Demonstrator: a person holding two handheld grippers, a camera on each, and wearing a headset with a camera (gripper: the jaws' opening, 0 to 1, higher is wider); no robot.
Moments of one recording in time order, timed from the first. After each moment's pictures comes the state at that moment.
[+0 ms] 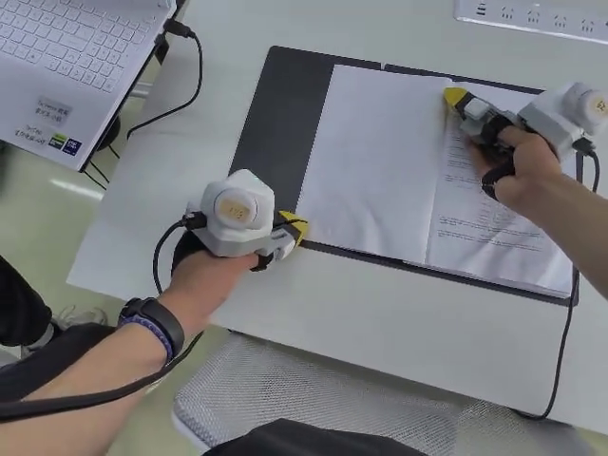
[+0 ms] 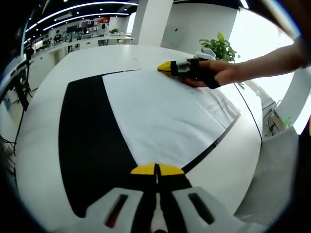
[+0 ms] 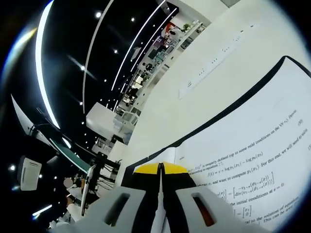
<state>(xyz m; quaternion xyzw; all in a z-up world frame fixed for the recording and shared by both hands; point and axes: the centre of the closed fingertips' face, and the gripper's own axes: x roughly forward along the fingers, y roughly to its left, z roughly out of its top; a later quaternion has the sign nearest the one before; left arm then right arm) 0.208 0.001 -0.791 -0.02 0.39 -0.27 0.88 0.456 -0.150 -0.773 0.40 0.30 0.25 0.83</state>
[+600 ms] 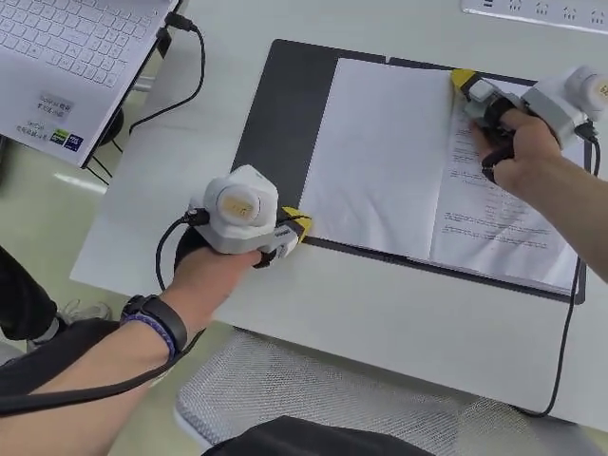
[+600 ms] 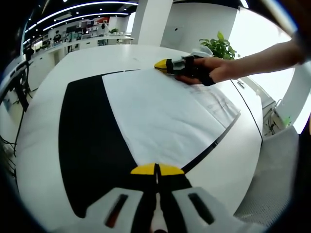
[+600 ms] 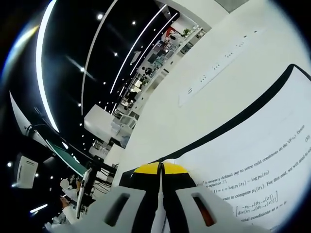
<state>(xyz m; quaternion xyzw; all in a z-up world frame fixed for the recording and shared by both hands) 0.208 0.000 -0.791 -0.01 0.40 -0.28 0.88 0.472 -0.150 -0.778 0.39 0.29 0.24 0.84</state>
